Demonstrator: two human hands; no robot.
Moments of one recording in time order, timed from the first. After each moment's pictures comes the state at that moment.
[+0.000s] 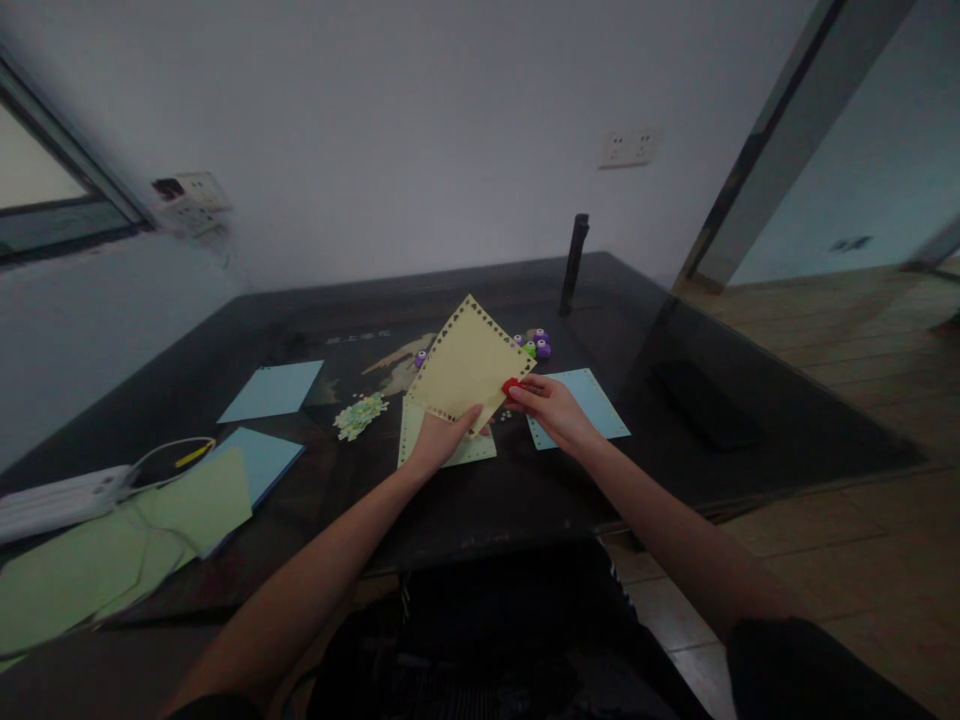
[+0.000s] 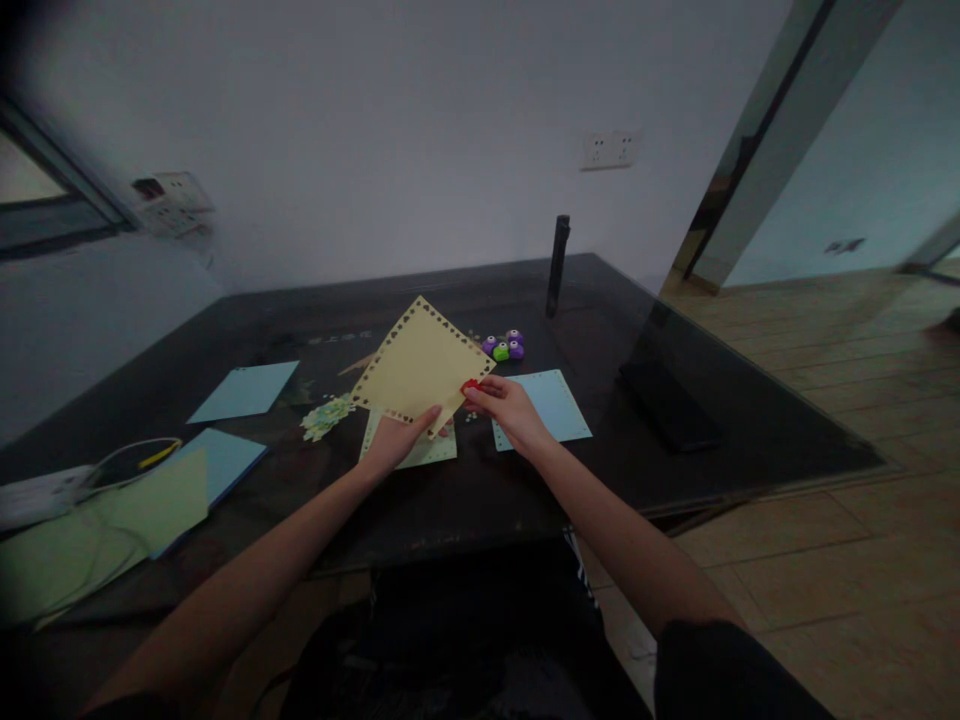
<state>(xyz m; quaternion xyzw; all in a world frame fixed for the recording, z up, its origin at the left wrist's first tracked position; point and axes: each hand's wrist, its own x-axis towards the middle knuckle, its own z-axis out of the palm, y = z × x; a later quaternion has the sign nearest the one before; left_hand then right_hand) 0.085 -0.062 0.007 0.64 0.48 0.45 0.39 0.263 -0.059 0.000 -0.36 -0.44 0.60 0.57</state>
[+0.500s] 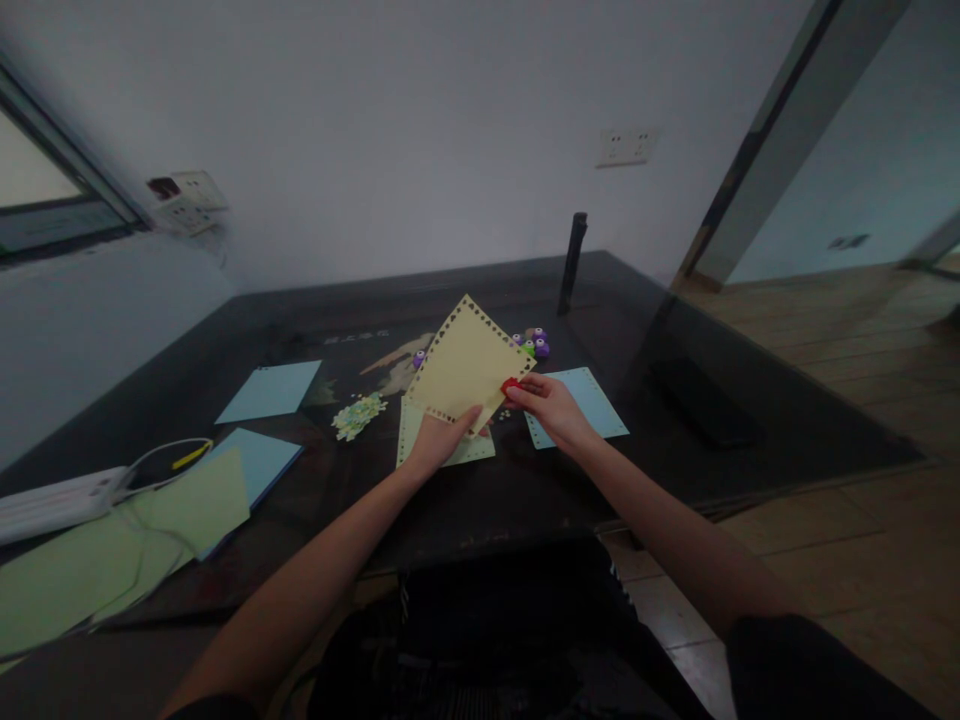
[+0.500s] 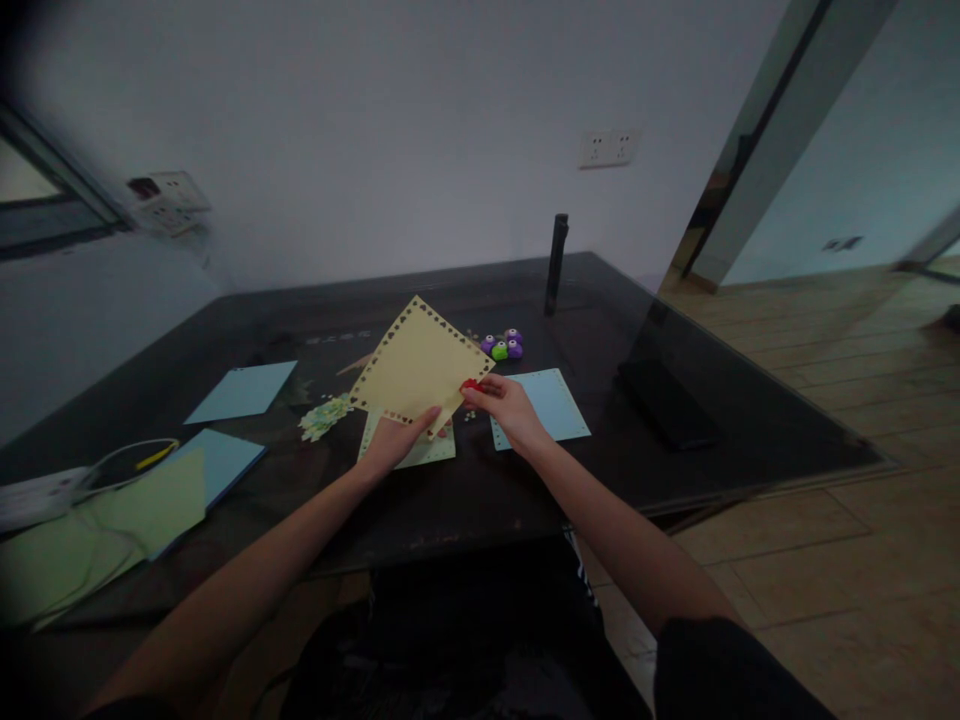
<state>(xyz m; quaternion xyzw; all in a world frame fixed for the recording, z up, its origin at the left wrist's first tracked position) 0.083 -0.062 0.003 0.66 0.48 0.45 0.37 0.263 -0.059 0.001 -0.38 -0.46 0.56 0.58</state>
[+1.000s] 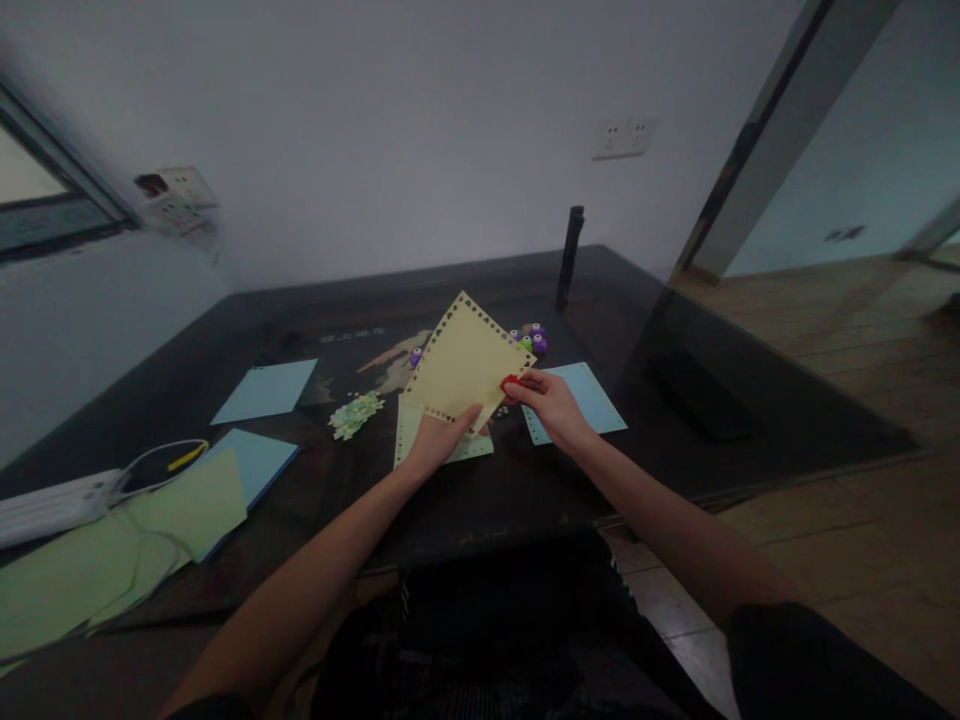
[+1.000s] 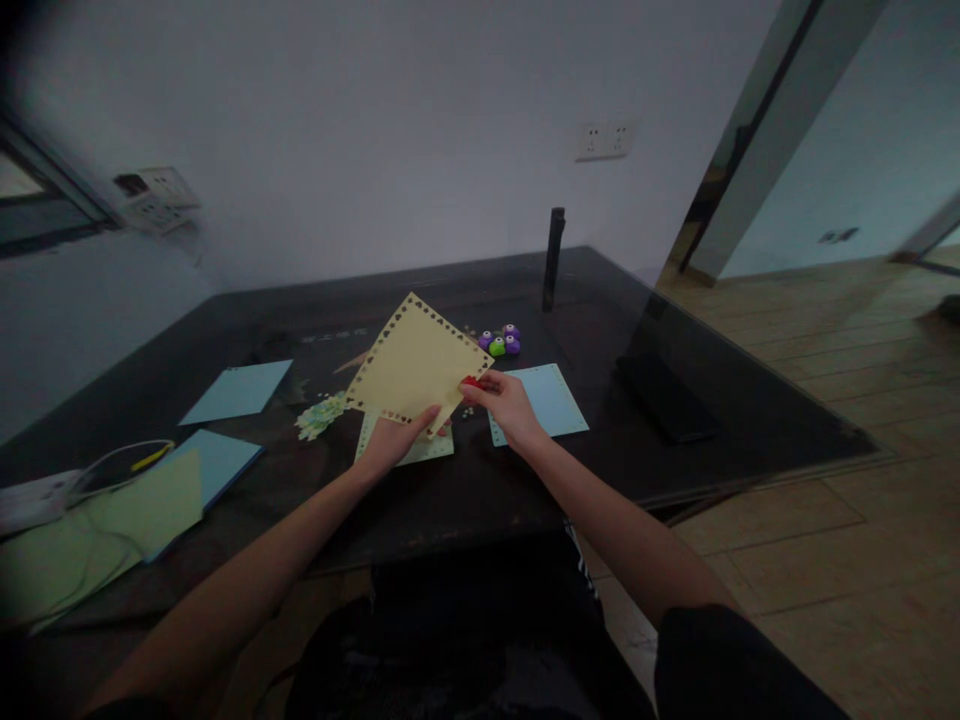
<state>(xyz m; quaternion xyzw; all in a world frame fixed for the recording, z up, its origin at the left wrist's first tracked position) 0.084 -0.064 0.003 0.67 0.48 0.44 0.36 0.262 -0.059 0.001 -0.40 -0.47 0.53 0.59</state>
